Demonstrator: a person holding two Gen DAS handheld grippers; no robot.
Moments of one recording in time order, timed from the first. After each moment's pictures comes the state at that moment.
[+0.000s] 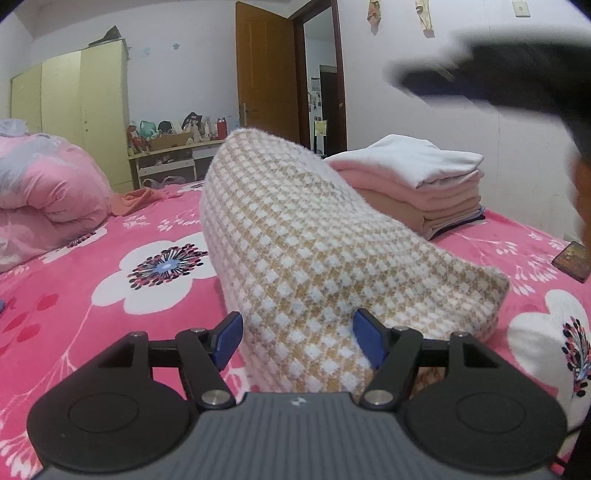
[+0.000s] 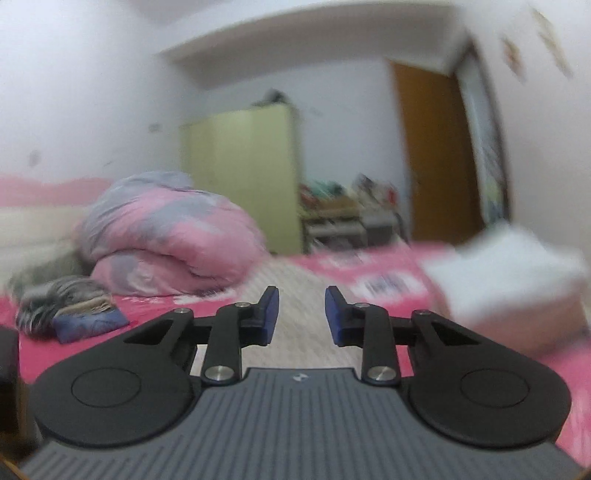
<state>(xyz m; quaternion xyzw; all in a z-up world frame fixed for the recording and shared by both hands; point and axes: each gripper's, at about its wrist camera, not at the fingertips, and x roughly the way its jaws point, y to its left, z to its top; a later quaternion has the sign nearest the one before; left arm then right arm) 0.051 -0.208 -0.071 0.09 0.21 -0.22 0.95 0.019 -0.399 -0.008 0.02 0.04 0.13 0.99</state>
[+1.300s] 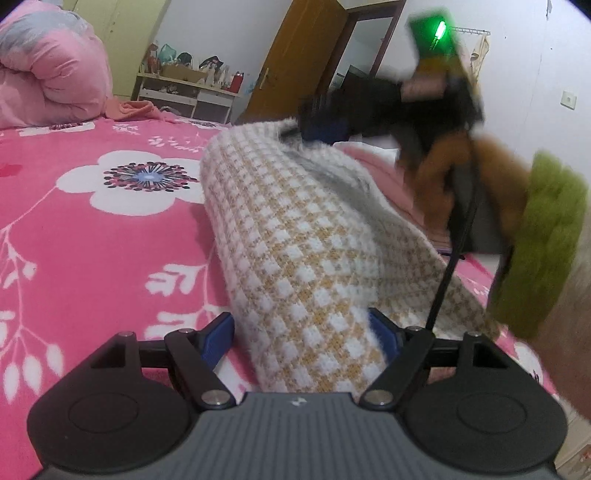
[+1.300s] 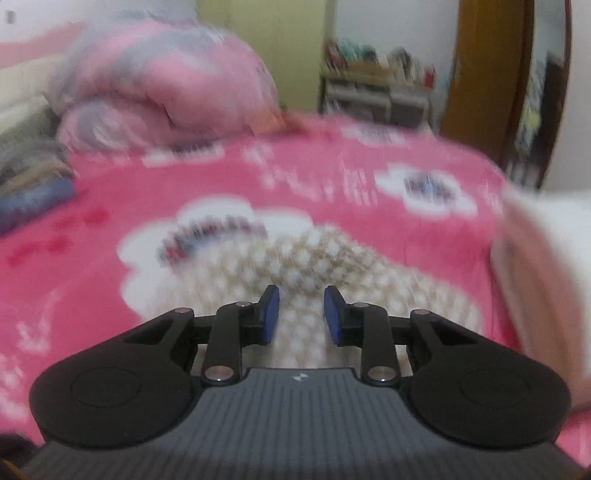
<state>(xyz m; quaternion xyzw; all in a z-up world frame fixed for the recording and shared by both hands) 0.080 -0.166 -0.117 -0.10 0.28 -0.27 0.92 0.228 -0.326 -0.027 -0.07 0.26 0.14 0.95</state>
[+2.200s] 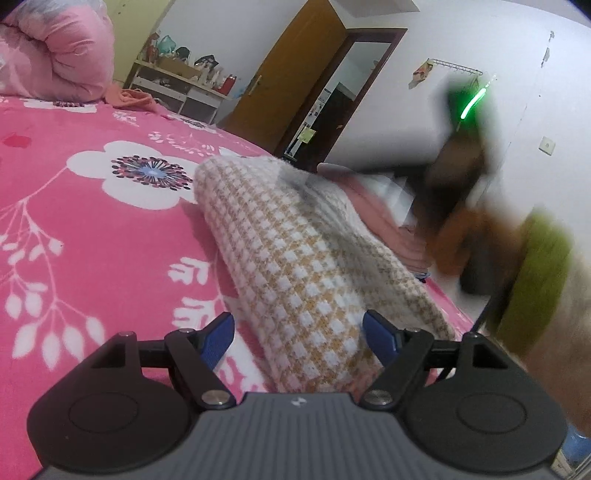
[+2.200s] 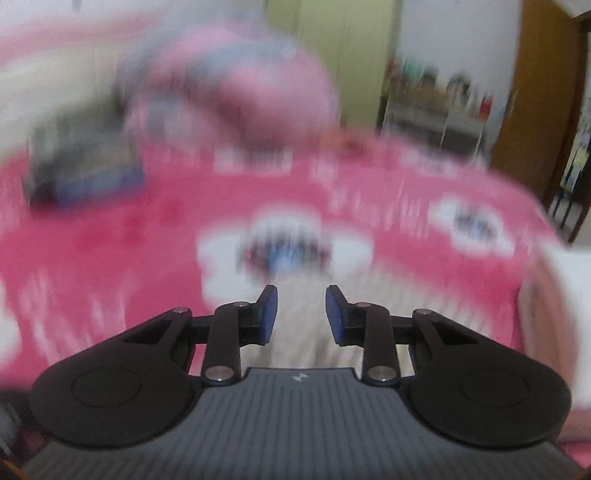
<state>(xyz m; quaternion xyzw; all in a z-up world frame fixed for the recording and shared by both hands) 0.065 -0.115 -0.111 -0.17 0.27 -0.30 0.90 0.193 -0.296 -0.034 -0.14 0.31 0.21 0.92</state>
